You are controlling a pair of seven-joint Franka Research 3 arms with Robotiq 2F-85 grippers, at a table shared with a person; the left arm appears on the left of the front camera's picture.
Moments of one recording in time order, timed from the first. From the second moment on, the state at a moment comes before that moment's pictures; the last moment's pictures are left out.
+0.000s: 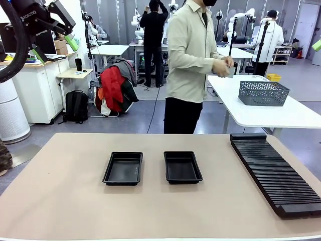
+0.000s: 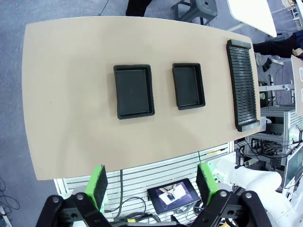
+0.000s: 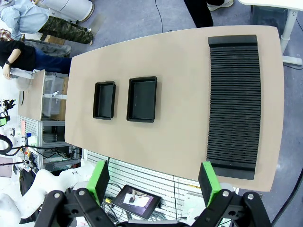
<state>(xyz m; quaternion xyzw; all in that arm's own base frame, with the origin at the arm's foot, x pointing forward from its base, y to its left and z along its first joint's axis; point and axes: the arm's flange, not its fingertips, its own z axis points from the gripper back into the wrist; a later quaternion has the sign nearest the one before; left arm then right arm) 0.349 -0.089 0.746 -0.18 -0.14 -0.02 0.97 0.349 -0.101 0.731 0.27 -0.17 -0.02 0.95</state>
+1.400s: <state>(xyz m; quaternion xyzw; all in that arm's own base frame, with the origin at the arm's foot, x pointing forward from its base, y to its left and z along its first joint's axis) 0.349 -0.089 0.746 -0.18 -0.14 -0.02 0.97 0.349 -0.101 0.731 0.27 -0.17 -0.02 0.95</state>
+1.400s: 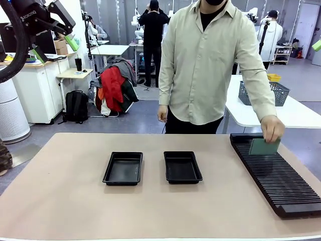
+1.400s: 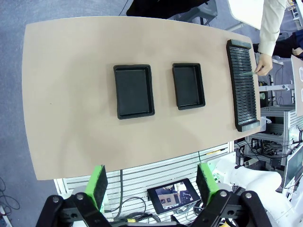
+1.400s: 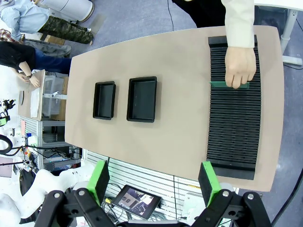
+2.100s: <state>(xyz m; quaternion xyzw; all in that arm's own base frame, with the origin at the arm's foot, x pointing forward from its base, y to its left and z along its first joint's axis) 0.349 -0.089 0.746 -0.18 -0.14 -0.02 0.97 0.349 -0.101 0.731 0.27 -0.17 -0.02 0.95</state>
